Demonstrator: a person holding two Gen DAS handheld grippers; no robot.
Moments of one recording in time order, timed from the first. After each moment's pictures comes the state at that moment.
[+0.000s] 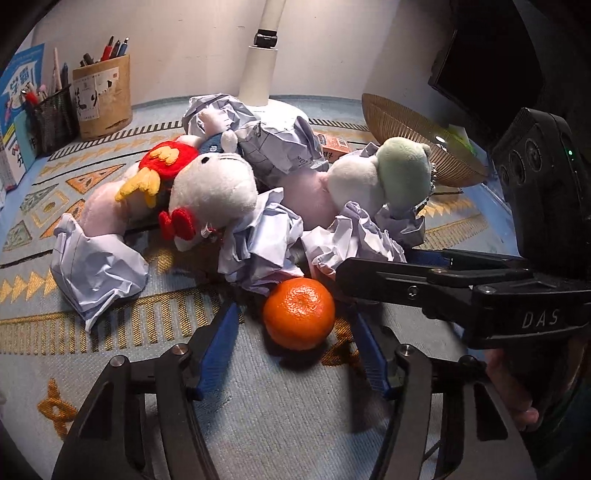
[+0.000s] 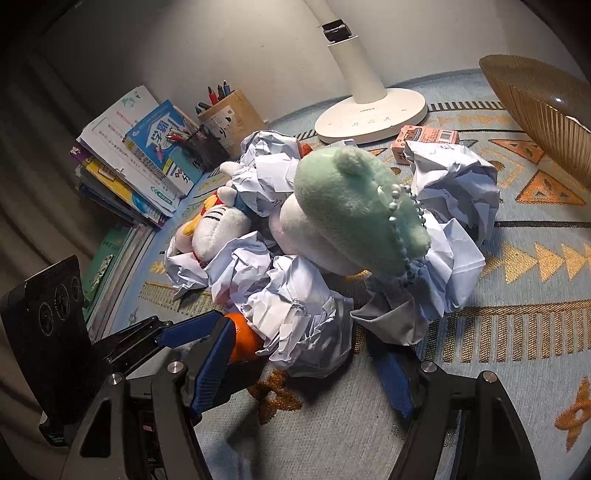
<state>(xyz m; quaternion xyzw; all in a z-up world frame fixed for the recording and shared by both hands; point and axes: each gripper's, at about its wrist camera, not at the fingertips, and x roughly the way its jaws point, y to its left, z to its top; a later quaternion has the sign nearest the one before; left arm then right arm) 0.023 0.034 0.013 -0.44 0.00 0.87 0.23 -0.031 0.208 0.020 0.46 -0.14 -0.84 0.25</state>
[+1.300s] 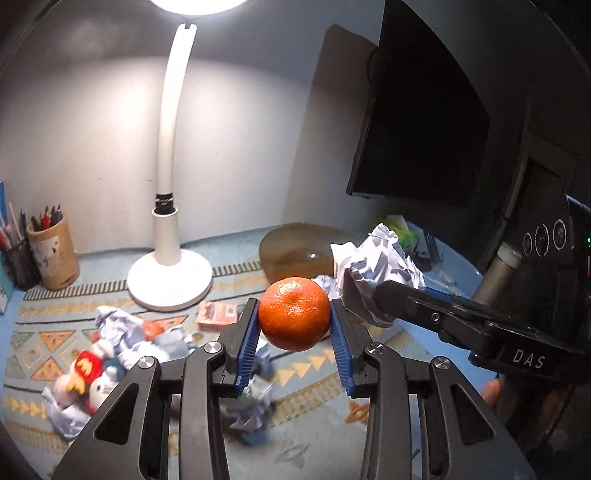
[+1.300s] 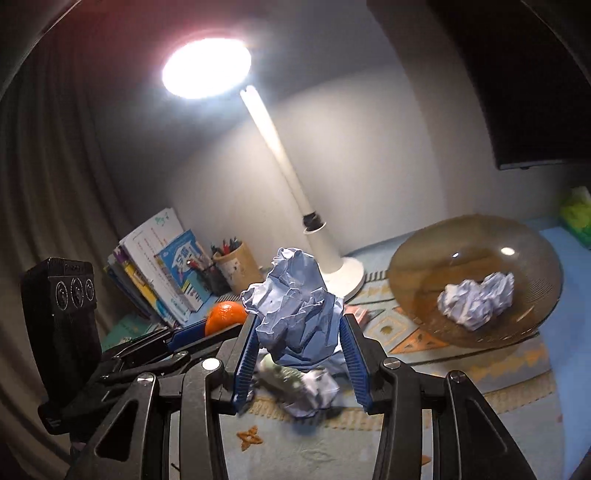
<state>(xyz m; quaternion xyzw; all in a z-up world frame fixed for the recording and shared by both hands) 0.019 0.155 0.161 -0.27 -0.02 0.92 0.29 0.035 0.329 0.168 0.24 -0.15 -0.94 0.19</state>
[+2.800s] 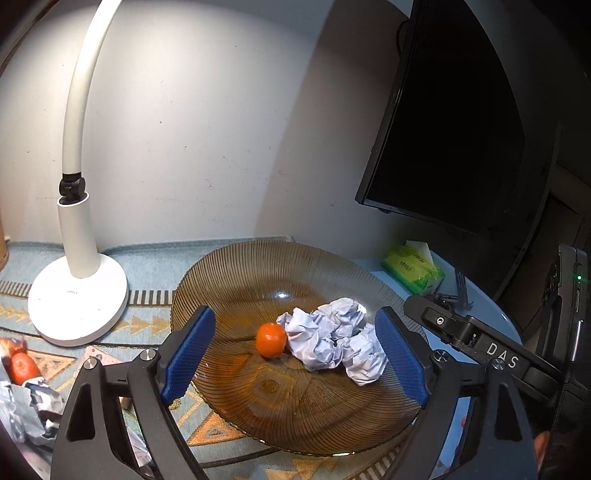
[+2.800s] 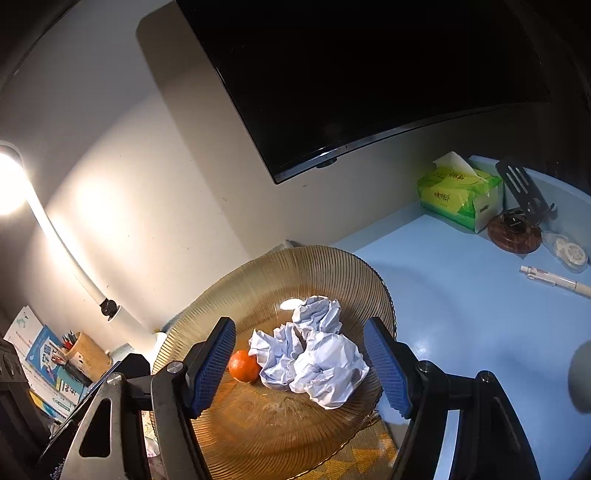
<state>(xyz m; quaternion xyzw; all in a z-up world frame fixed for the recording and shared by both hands) -0.078 0.286 0.102 -0.26 -0.08 0.93 0.26 -0.068 0.501 0.109 0.25 -0.23 -0.94 -0.05</state>
